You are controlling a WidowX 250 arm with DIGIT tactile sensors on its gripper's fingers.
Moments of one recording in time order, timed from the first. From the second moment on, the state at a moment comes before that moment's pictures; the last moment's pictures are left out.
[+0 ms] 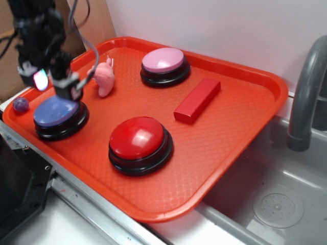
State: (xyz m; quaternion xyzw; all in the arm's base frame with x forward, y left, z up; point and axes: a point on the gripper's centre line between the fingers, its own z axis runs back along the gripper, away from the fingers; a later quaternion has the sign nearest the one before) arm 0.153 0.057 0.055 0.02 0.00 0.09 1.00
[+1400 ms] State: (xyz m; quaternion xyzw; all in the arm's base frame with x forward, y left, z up) arm 0.149 0.066 0.101 0.07 0.02 0.06 1.00
